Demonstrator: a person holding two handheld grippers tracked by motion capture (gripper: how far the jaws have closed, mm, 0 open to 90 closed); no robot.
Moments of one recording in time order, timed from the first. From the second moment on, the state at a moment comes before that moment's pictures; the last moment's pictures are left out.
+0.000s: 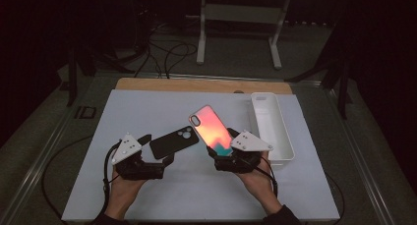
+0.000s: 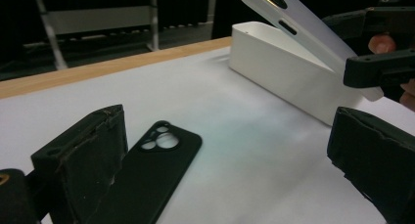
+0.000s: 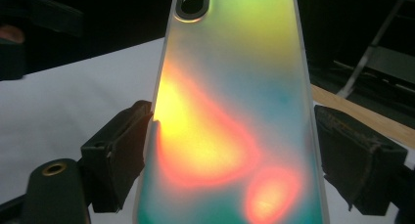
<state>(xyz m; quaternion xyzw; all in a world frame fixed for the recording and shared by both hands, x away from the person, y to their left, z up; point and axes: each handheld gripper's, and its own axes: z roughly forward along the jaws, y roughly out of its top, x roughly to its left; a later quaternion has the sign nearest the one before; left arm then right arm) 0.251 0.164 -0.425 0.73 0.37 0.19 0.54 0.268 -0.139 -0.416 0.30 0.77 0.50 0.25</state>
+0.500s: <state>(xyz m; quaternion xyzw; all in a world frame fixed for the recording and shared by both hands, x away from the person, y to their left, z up) 0.264 0.131 -0.413 0.73 0.36 0.14 0.56 0.262 -0.131 -0.416 0.29 0.77 0.52 0.25</state>
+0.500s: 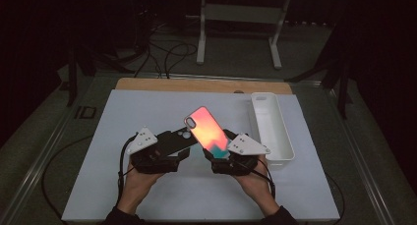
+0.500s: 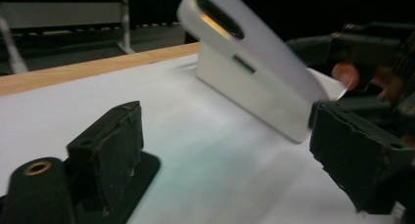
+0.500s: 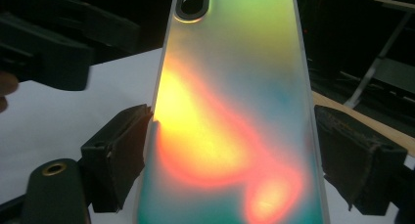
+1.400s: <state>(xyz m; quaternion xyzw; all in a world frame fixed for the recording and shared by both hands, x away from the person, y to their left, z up) 0.277 0.096 -0.418 0.71 0.35 0.03 0.61 0.252 -0.112 -0.425 0.26 0.76 0.54 0.25</state>
